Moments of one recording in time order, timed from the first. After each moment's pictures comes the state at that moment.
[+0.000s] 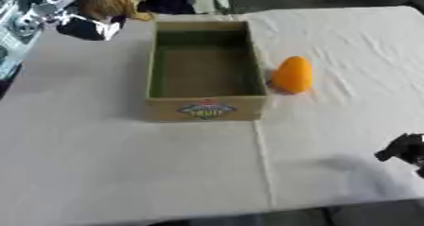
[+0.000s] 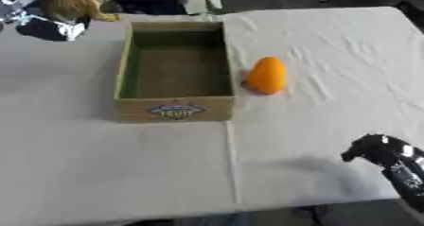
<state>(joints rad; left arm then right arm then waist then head) -0.72 0.80 -0.23 -1.41 -0.63 -0.23 -0.24 -0.15 -0.27 -0.10 -1.53 -0.28 -0.34 0.82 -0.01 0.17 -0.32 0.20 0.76</state>
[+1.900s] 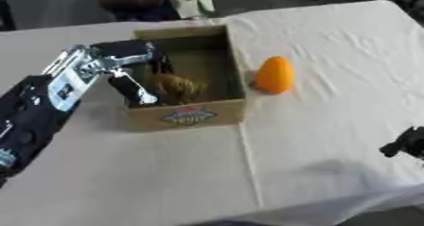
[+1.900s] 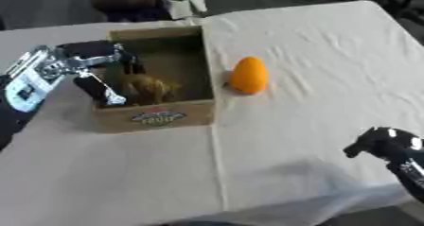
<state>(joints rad) -0.58 0.70 -0.24 -1.42 -0.43 -0.27 -0.42 -0.20 -0.31 -0.07 -1.56 -0.33 -0.32 0.84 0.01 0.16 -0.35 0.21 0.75</state>
